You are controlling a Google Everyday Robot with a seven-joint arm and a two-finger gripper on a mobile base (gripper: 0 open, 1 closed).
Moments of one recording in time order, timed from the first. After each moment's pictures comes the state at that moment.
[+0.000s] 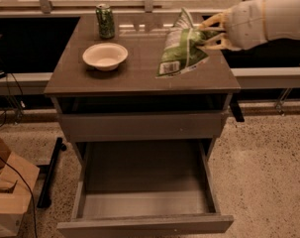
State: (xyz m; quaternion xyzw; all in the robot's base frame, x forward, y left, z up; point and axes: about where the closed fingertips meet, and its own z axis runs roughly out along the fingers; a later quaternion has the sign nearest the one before) arm 0.634 -0.144 0.978 -0.75 0.40 -0.03 0.52
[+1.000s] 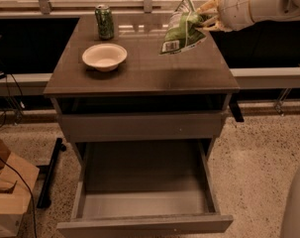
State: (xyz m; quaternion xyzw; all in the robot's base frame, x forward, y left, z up) arm 0.736 -0.154 0.978 -0.74 0.42 -0.06 0.52
